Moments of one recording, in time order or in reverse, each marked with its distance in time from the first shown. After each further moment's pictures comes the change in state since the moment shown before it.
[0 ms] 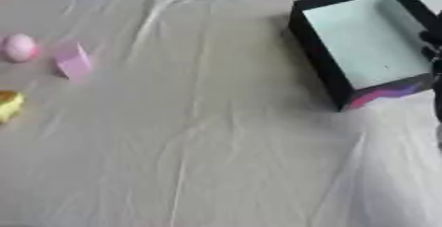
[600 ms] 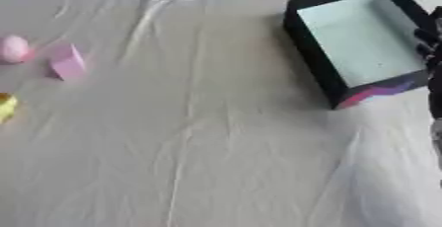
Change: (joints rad) left arm -0.034 0.040 -0.004 0.013 -0.005 -0.002 0.001; right arm 0.000 0.000 -0.007 0.000 -0.001 -0.005 -0.005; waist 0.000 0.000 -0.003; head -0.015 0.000
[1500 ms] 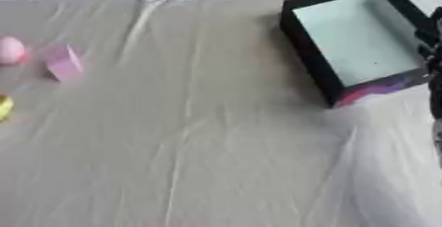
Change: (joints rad) left arm -0.277 0.408 -0.209 0.332 -0.291 -0.013 -0.350; right arm 0.001 0.000 0.007 0.000 0.001 0.006 0.009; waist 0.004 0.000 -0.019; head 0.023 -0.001
